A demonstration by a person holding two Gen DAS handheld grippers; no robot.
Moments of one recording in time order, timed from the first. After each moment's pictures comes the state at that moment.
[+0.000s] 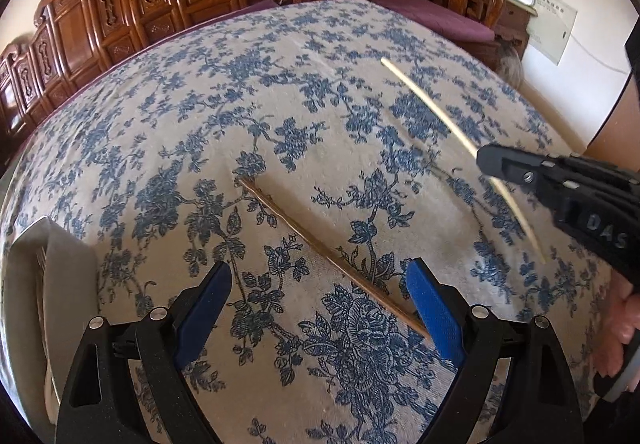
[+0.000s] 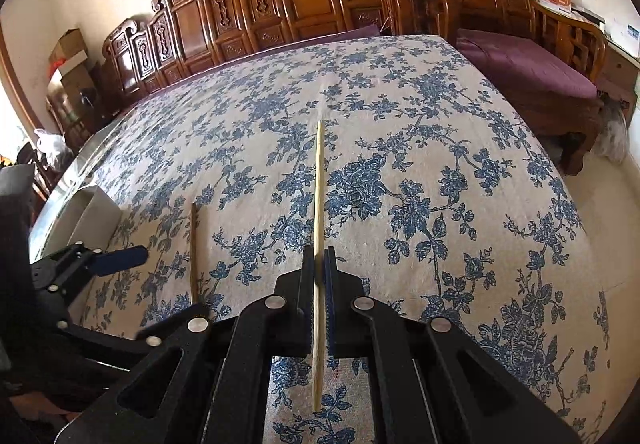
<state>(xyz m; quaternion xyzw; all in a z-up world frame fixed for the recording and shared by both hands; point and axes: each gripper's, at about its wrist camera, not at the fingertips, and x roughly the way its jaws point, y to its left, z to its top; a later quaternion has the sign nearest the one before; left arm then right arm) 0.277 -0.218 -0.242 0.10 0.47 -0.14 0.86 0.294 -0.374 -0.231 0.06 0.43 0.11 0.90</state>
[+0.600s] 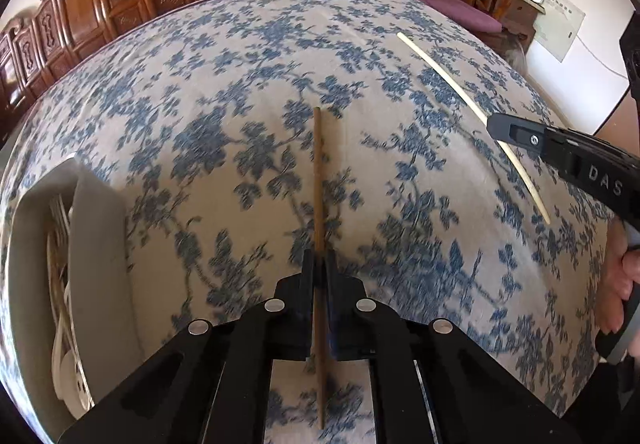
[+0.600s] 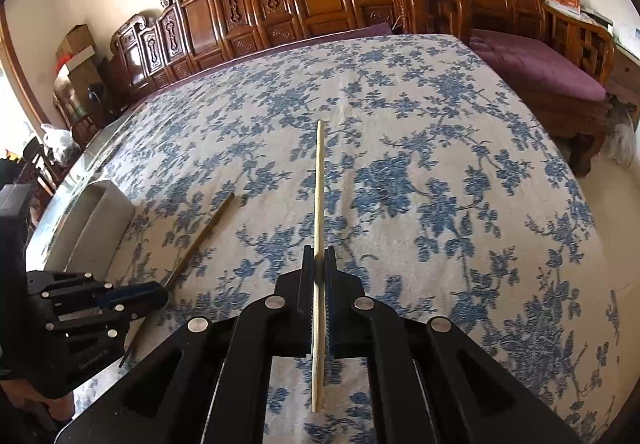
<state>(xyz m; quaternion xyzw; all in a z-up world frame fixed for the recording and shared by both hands) 0.257 -0.169 -0.241 0.07 0.51 -0.14 0.84 0.292 -0.355 -0.229 0.06 0.43 0.13 0.89</state>
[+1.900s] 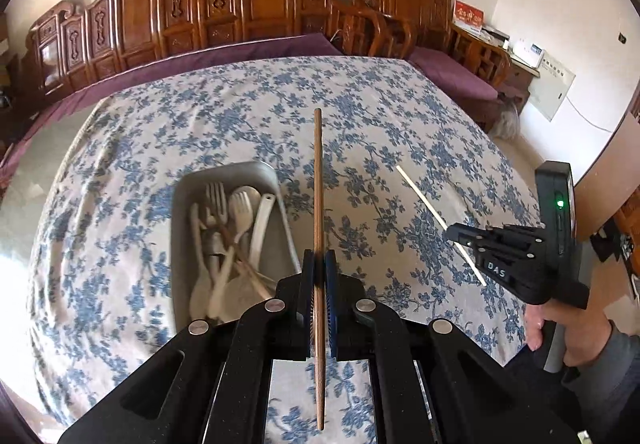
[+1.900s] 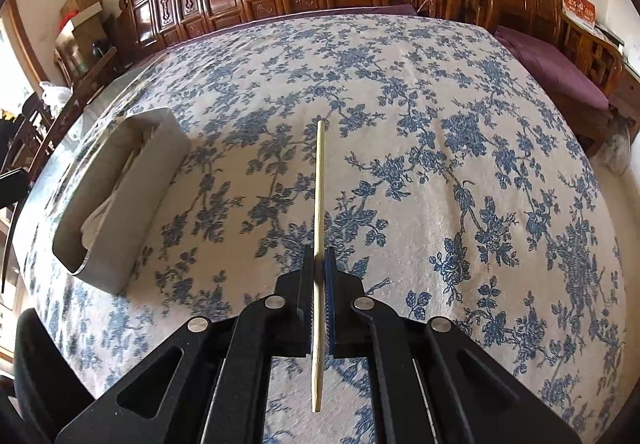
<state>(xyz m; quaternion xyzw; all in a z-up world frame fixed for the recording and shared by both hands) 0.172 -0.040 -0.118 0.02 0.44 -0.13 0.89 0.230 -0.261 -0.216 0.01 0.47 0.12 0.87</state>
